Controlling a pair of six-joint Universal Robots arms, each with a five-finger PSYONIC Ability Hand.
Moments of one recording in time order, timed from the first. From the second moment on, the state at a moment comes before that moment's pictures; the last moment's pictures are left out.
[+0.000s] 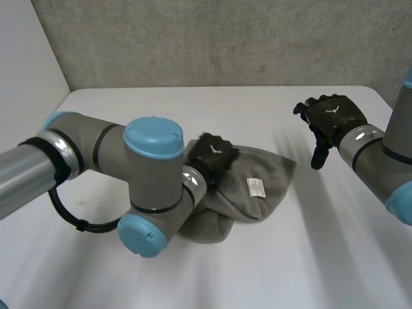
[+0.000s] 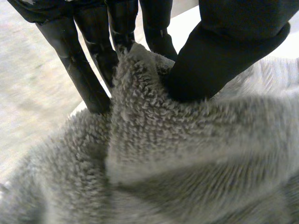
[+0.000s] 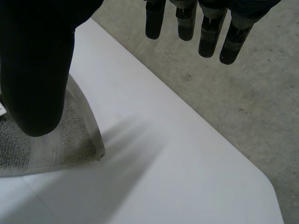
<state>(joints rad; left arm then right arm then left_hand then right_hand) 3.97 -2.36 -1.02 3.10 -1.58 3.57 1.89 -1.17 1.34 0.10 1.51 2.71 1.14 1.16 1.15 1.15 0.96 0.18 0.17 0.17 0.17 0.05</state>
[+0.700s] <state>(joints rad) 4.23 -1.97 -1.56 3.14 -1.95 3.05 2.08 -1.01 1.32 -0.01 1.44 3.07 1.19 1.22 1.22 1.22 1.03 0.18 0.17 0.17 0.17 0.05</state>
